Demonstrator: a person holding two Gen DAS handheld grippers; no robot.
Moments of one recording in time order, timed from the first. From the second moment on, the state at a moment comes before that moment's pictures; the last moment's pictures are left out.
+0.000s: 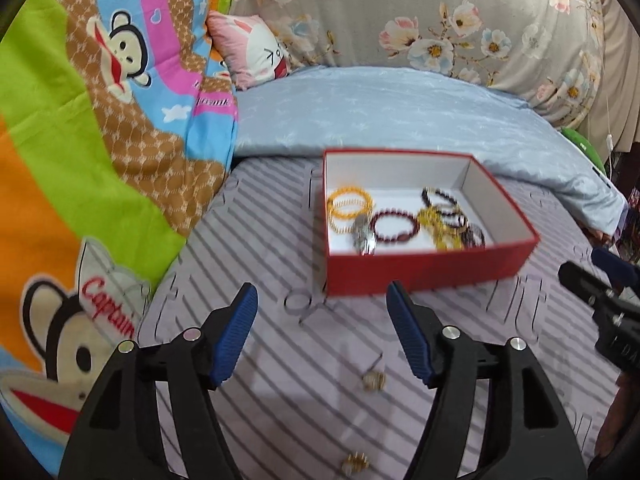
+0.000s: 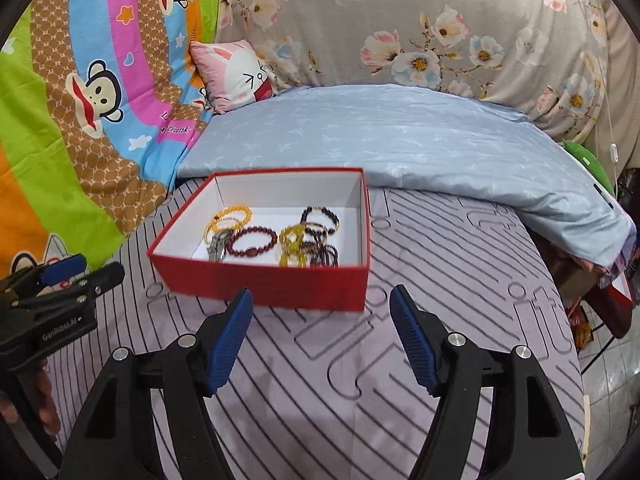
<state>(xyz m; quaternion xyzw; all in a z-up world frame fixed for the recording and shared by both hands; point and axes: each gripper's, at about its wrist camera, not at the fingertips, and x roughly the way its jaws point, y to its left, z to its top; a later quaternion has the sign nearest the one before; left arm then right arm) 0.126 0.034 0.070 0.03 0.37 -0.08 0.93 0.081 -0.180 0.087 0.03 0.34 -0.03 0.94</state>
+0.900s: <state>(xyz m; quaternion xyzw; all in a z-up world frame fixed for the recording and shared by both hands) 0.056 0.036 -0.004 0.03 0.43 -0.12 0.89 0.022 -0.144 0.032 0.05 0.40 0.00 0.91</state>
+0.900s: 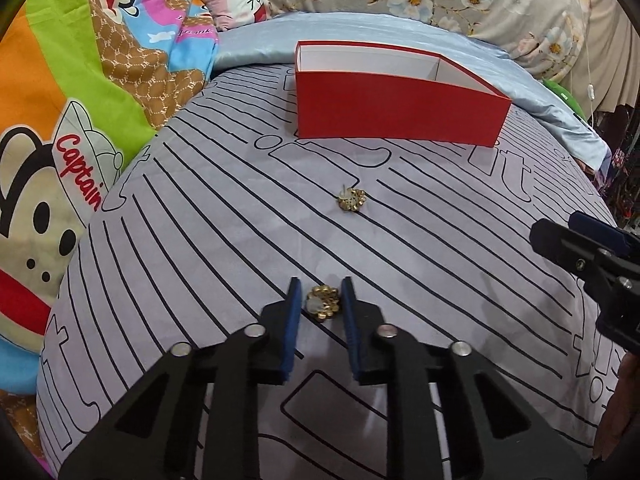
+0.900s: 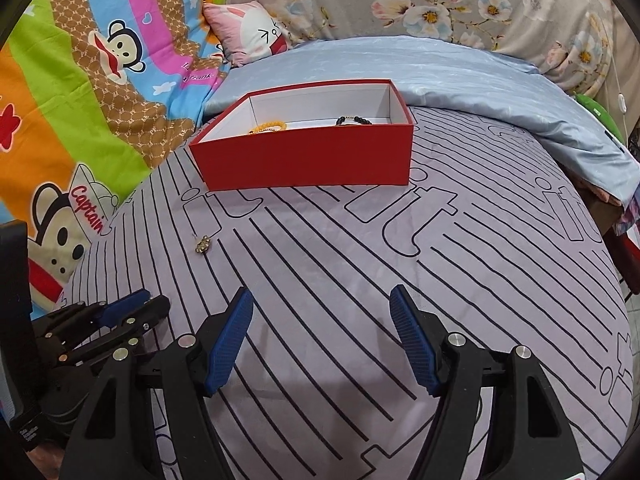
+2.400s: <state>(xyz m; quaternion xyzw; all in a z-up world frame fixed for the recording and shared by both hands) 0.067 0.084 -0.007 -0.01 0.43 -0.08 0.90 0.114 -0.052 -0.004 0.01 0.44 0.08 0.89</state>
